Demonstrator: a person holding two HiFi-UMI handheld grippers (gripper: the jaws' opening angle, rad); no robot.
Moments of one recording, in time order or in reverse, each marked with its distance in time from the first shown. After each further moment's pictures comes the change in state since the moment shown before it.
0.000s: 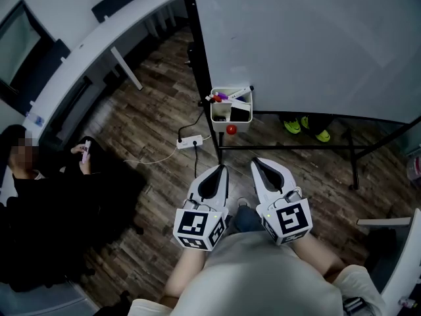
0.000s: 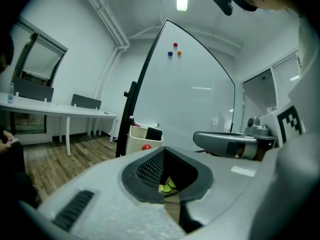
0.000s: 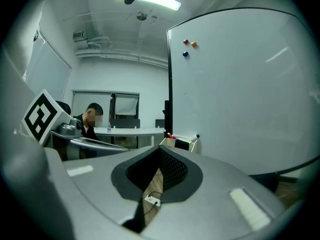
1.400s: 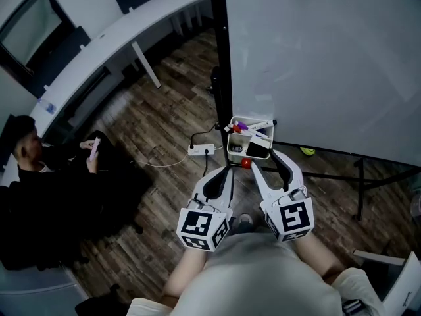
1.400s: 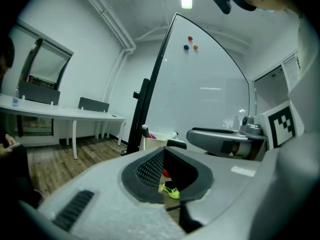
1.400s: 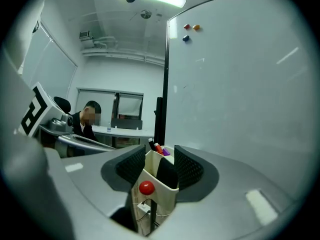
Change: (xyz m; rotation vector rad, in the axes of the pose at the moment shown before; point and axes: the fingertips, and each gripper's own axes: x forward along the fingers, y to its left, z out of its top) left arm 0.070 0.058 0.034 -0.009 -0.026 0.097; right arm 0.104 -0.053 0.022 -0.061 -0.023 0.065
